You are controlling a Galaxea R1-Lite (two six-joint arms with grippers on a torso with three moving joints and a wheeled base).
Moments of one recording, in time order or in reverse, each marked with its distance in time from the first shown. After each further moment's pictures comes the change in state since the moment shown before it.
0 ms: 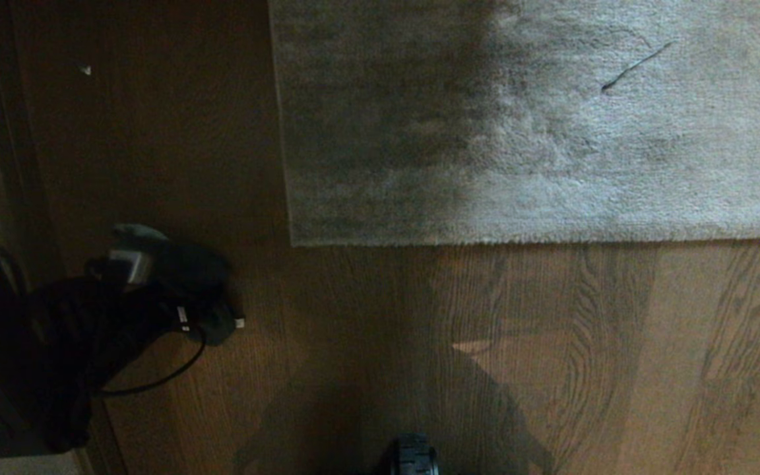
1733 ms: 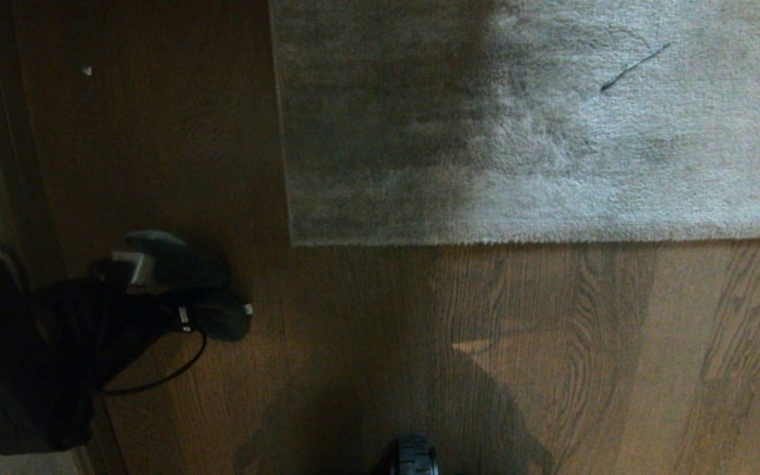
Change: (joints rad) left arm 0.002 0.012 -0.007 0.002 -0.005 0.003; right arm 0.000 0.000 0.000 0.000 0.000 0.000
